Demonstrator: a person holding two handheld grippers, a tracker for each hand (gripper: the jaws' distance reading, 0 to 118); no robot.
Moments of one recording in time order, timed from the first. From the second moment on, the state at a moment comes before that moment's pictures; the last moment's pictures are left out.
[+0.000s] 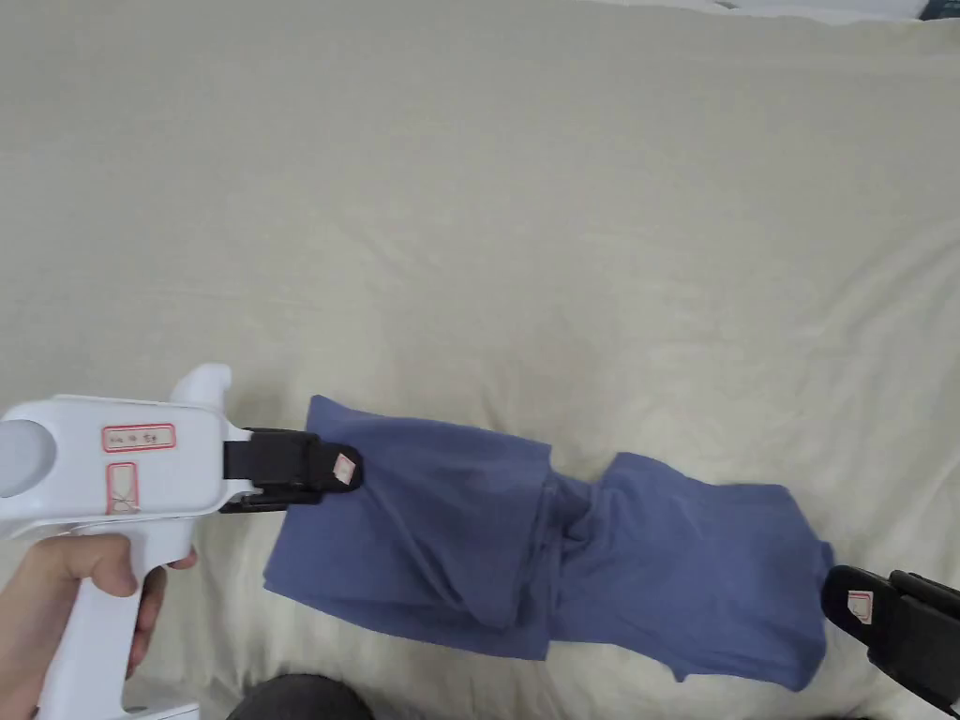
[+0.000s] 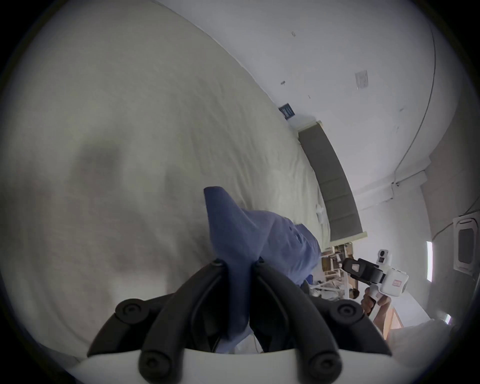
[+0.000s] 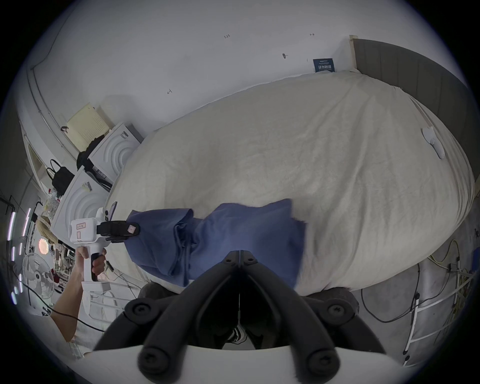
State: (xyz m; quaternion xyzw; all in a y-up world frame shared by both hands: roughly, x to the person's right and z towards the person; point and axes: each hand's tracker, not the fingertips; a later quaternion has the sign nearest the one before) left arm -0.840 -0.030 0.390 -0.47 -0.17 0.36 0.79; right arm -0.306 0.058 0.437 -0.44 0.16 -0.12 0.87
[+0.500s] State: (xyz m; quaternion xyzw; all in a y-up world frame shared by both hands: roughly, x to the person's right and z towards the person) left arm -0.871 0.063 0.435 -0.50 0.05 0.23 0.83; right arm -0.316 0.060 0.431 -0.43 0.19 -0.12 0.87
